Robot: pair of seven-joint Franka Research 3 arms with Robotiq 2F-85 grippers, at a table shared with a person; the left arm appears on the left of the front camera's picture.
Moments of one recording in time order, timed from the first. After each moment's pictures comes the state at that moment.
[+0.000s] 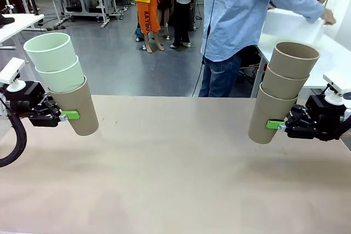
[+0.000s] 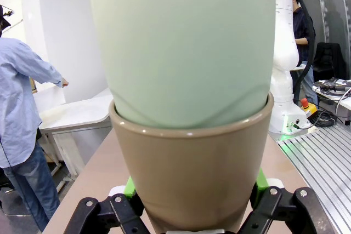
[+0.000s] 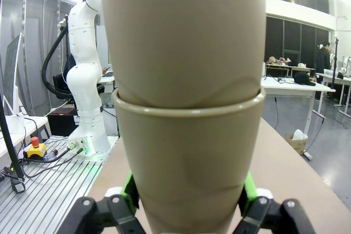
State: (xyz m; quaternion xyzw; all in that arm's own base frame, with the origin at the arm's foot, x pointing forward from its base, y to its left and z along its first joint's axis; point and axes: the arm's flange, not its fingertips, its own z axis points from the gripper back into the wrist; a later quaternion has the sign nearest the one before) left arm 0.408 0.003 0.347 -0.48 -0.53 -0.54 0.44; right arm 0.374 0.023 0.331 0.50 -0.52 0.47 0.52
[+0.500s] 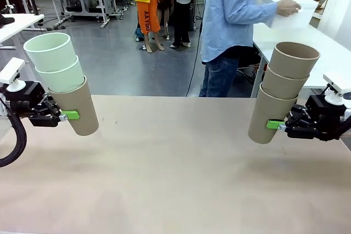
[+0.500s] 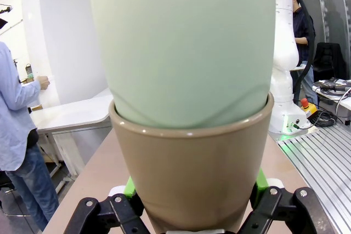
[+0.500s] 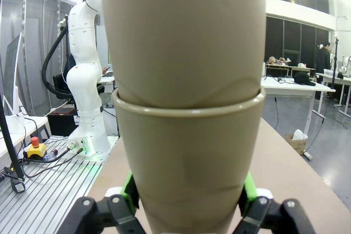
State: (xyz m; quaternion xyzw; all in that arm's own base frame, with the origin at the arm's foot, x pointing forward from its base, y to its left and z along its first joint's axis) left arm 0.408 0.003 0.347 -0.48 -0.53 -0.54 0.44; right arm 0.374 0.023 0.331 0.50 -0.52 0.47 0.52
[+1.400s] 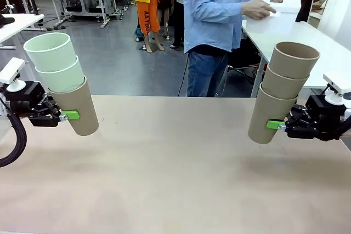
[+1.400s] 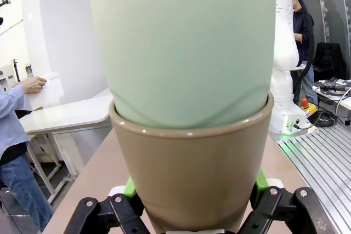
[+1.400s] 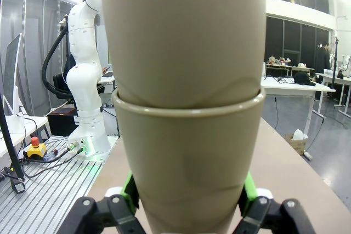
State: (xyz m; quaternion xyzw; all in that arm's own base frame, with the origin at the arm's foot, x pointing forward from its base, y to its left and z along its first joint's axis) left arm 0.408 0.003 0.347 -0.48 -0.53 -0.54 0.44; right arm 0.374 0.023 0.331 0.50 -0.52 0.47 0.52
